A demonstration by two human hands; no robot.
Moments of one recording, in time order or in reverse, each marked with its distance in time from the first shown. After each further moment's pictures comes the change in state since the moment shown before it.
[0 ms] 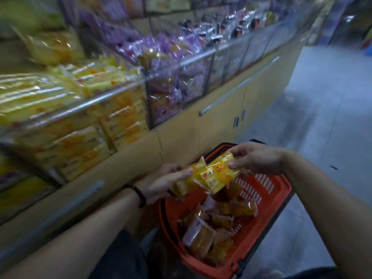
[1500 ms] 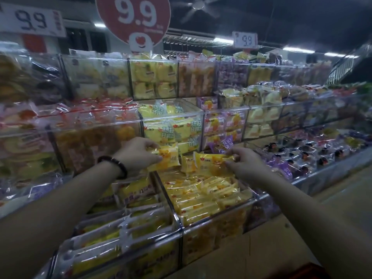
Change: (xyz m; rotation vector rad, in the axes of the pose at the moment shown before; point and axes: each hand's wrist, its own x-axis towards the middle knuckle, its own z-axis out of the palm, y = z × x) left_hand -0.301 0.253 -0.228 0.860 1.005 0.292; right_hand 0.050 -0.344 0.170 -0.472 0.593 -0.617
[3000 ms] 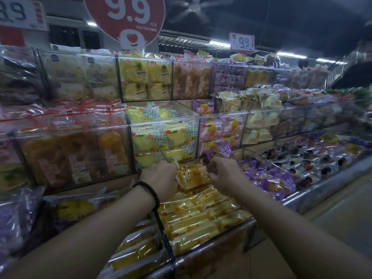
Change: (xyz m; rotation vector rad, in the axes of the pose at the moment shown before) left_hand 0.056 0.008 0.107 0.564 0.073 0.210; right_hand 0.066 0.017 0.056 -0.424 0.035 -0.136
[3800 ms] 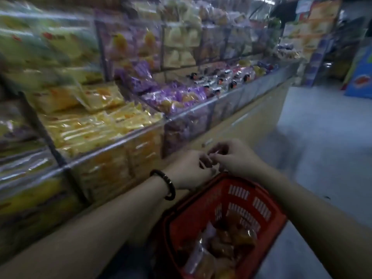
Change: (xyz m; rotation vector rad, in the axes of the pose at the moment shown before) left_hand -0.126 0.263 0.081 -0.929 -0.576 0.303; right_hand -0.248 0.163 -0.059 0.265 -0.096 0.374
